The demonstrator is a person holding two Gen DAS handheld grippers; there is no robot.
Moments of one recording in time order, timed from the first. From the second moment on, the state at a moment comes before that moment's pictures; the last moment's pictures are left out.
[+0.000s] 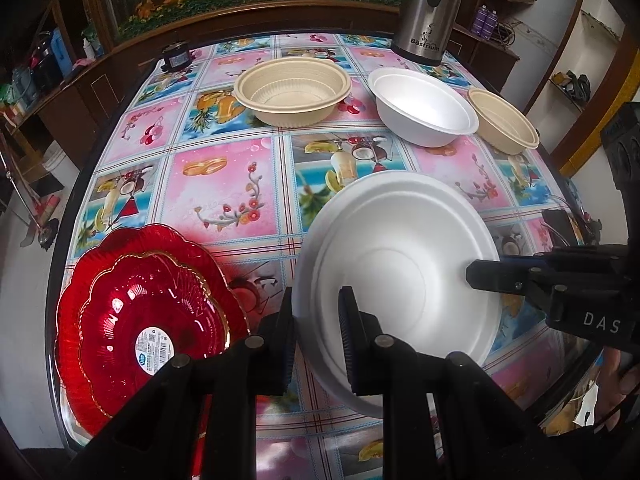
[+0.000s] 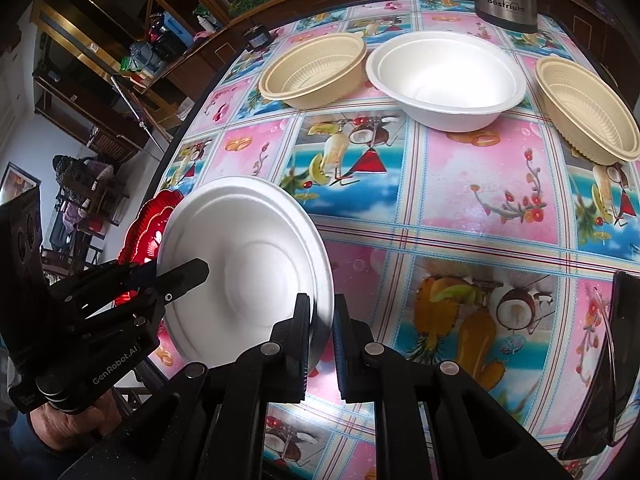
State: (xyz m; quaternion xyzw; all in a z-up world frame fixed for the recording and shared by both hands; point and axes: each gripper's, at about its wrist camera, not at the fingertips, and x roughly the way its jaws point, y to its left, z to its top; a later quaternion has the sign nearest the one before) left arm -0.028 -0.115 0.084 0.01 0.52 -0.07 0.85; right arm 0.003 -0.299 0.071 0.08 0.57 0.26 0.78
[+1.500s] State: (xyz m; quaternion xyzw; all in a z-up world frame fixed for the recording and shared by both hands) left arm -0.073 0.051 0.077 -0.08 0.52 0.05 0.85; right arm 0.000 -0.121 0.076 -0.01 0.56 0.36 0.74
